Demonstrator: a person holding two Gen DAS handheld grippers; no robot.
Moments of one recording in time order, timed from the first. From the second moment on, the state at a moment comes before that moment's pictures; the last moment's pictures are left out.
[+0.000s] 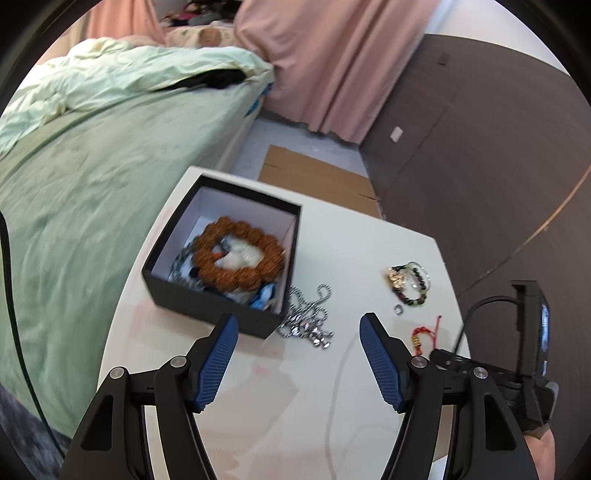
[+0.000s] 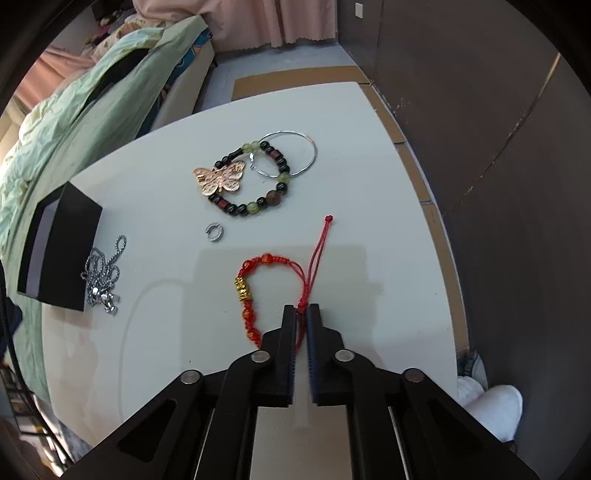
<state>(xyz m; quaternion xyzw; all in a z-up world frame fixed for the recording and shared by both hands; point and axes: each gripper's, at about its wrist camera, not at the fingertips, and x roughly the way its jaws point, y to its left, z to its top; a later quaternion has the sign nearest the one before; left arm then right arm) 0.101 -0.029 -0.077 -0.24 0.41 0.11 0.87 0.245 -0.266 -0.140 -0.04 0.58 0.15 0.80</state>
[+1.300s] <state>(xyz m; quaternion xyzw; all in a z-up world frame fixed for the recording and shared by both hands) 0.170 -0.075 -0.138 -0.10 0.47 0.16 0.86 0.260 -0.308 -0.080 0.11 0.52 0.20 0.82</state>
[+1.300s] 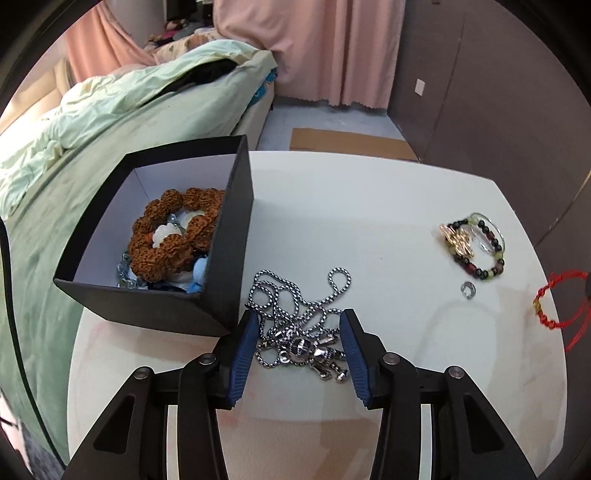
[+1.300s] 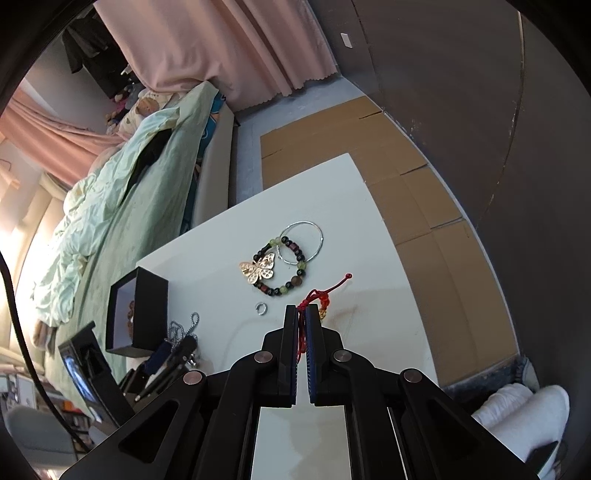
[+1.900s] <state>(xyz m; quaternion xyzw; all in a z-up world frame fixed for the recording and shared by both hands) 0.149 -0.062 -0.116 -0.17 0.47 0.07 0.86 0.247 -0.293 -0.077 0.11 0.52 0.21 0.82</state>
